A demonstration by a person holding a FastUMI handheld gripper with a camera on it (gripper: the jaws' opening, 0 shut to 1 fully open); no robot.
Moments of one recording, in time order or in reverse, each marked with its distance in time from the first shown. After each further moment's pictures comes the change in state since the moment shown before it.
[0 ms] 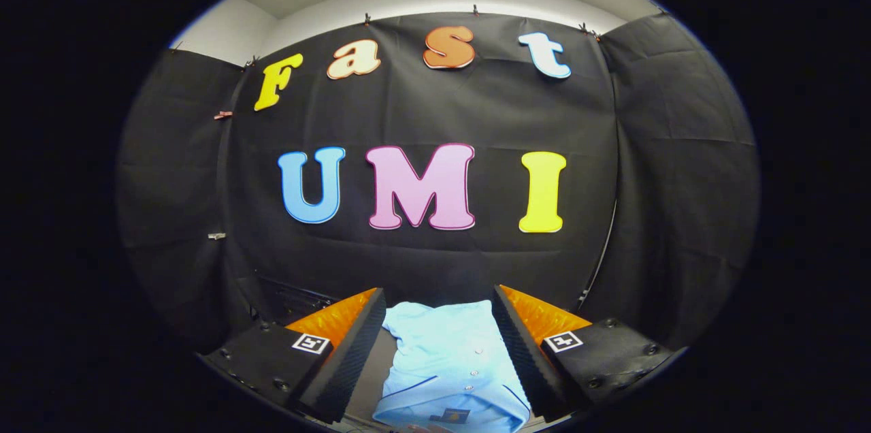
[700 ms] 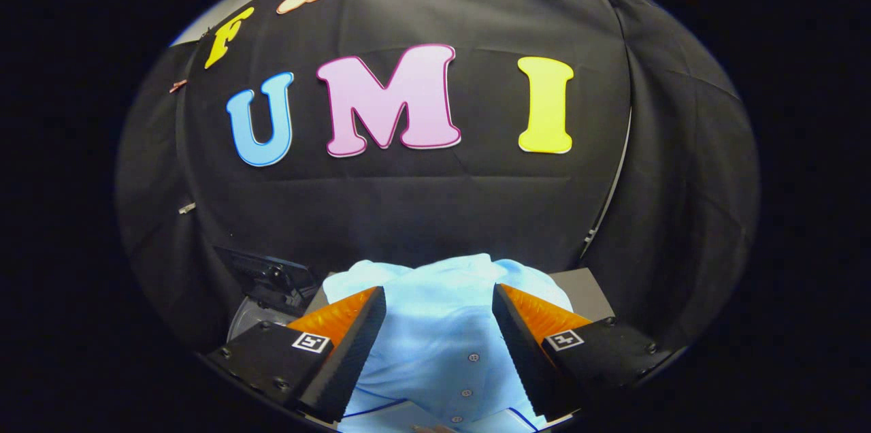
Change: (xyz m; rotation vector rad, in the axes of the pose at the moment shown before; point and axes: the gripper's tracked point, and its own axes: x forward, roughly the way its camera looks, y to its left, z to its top) arm 0.116 -0.039 -0.109 0.048 0.351 -0.072
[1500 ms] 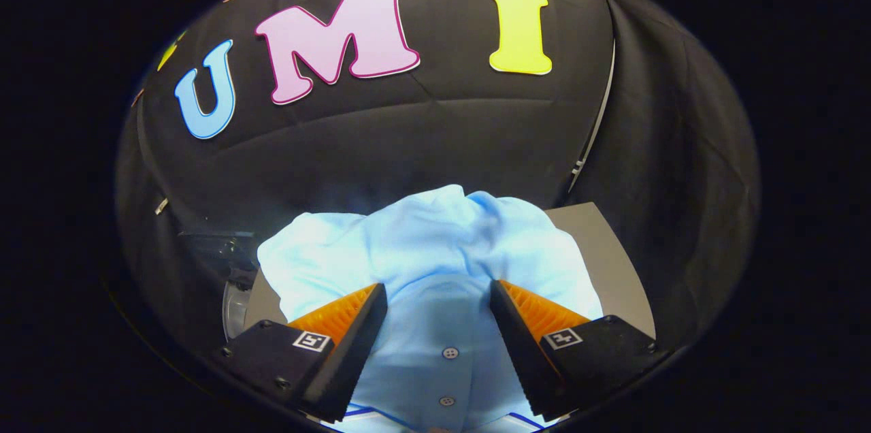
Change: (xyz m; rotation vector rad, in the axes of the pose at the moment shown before) arm 0.043 -0.030 -0.061 0.075 0.257 -0.094
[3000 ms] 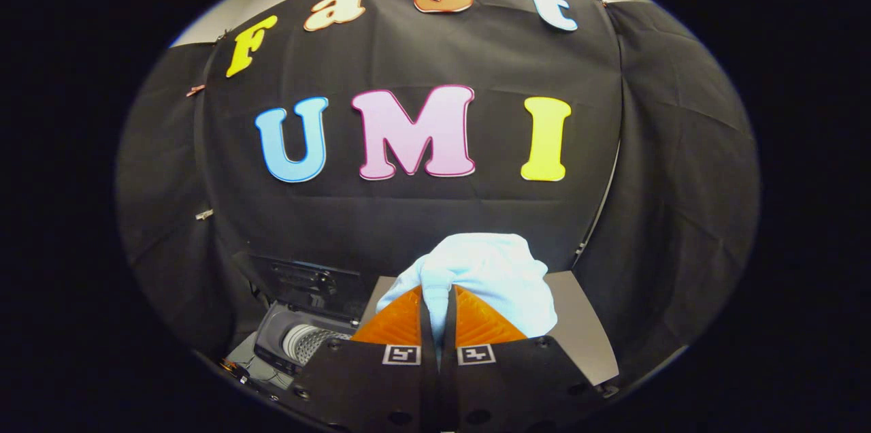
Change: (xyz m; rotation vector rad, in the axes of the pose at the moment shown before) arm -0.218 0.105 0.050 -0.111 -0.395 0.121
